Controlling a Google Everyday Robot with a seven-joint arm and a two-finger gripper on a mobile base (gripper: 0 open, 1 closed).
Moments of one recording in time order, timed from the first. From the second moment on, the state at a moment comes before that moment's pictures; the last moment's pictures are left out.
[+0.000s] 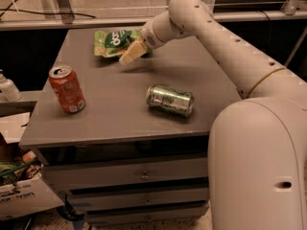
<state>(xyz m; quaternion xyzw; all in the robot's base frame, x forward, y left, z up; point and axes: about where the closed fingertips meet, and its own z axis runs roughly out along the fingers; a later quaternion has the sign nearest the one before) 0.815 0.052 0.855 -0.51 0.72 0.16 0.43</state>
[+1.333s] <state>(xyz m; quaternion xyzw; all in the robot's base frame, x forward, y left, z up) 0.807 0.055 0.861 -0.52 0.71 0.17 0.45</state>
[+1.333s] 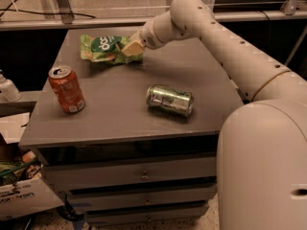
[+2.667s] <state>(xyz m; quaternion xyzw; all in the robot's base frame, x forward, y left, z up) 0.718 0.076 0.928 -0.51 0.69 0.17 0.49</state>
